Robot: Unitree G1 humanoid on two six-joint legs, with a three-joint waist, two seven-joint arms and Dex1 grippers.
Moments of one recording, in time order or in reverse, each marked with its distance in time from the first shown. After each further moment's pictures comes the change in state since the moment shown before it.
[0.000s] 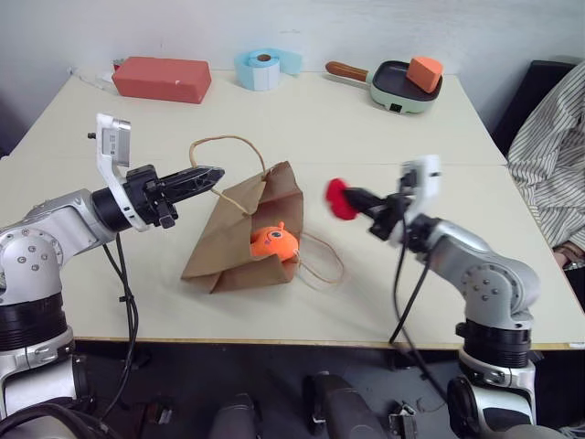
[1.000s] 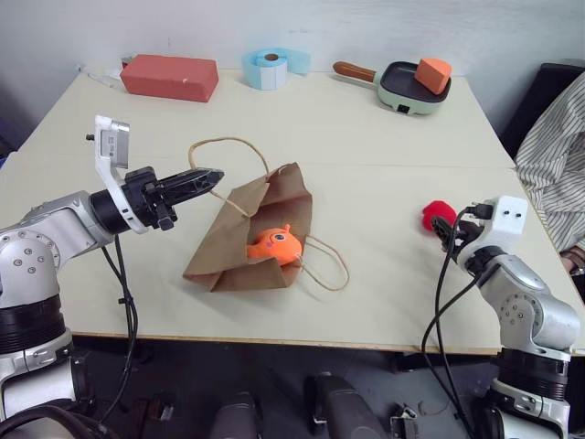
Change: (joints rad) left arm 0.023 0.001 0.021 -0.019 -0.016 0.024 0.015; right arm 0.192 -0.082 -0.306 0.178 -0.330 -0.207 -0.220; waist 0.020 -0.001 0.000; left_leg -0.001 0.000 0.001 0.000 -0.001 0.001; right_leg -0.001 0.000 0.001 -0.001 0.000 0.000
